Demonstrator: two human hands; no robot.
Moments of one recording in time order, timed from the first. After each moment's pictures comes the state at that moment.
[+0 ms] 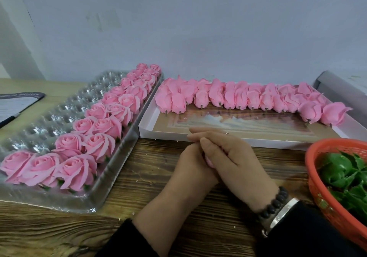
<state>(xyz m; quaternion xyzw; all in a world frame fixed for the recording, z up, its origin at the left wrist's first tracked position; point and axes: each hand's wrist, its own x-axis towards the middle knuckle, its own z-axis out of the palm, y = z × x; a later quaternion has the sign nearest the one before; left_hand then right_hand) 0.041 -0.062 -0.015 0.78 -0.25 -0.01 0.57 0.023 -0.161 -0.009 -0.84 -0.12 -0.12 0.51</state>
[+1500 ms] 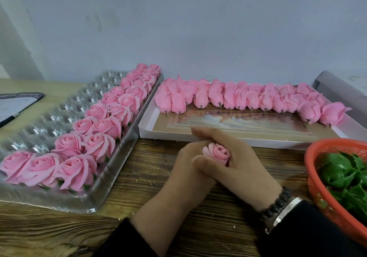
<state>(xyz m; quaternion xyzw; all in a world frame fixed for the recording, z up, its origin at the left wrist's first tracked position) 0.038 -0.052 -0.011 0.79 -0.26 -0.03 0.55 0.018 -0.168 -0.005 -0.85 -0.14 -0.10 0.51</state>
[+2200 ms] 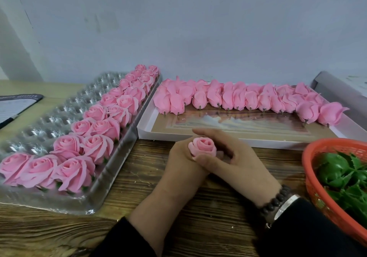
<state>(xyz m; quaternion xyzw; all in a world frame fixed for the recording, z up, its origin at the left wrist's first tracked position) 0.041 -0.052 -0.007 0.72 -0.21 -0.04 0.66 0.023 -0.174 -0.011 -0.78 -0.13 -0.06 0.60</state>
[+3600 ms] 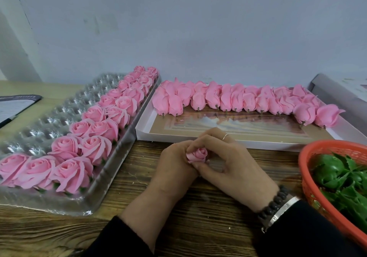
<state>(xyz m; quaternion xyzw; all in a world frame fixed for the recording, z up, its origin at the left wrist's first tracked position) 0.055 -0.044 -0.020 0.83 -0.20 -0.01 0.52 0.023 -0.173 -0.008 -0.87 -0.22 -0.15 0.42</state>
